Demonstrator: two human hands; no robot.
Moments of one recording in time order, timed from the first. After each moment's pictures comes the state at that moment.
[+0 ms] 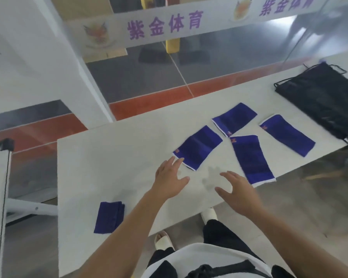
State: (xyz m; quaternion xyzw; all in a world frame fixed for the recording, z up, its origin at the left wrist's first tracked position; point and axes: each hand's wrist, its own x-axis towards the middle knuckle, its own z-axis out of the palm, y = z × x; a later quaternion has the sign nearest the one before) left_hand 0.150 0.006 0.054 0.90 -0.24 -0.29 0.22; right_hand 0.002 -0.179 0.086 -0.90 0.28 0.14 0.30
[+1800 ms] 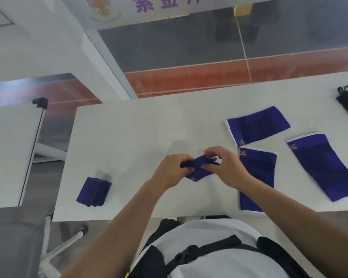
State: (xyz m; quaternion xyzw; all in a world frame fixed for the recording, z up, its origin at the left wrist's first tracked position) left_hand 0.155 -0.098 0.067 0.88 -0.09 -0.29 0.38; right_hand 0.125 -0.301 0.053 -0.86 0.03 0.13 0.49
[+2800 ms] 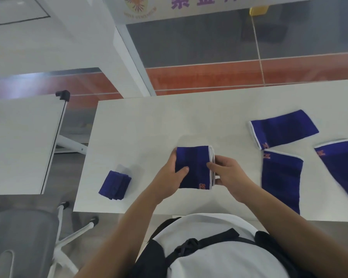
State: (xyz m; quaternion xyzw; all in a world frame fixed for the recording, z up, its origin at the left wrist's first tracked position) left_hand 0.132 -0.027 0.108 0.79 0.07 -0.32 0.52; right_hand 0.122 -0.221 0.083 -0.63 0.23 0.27 0.69
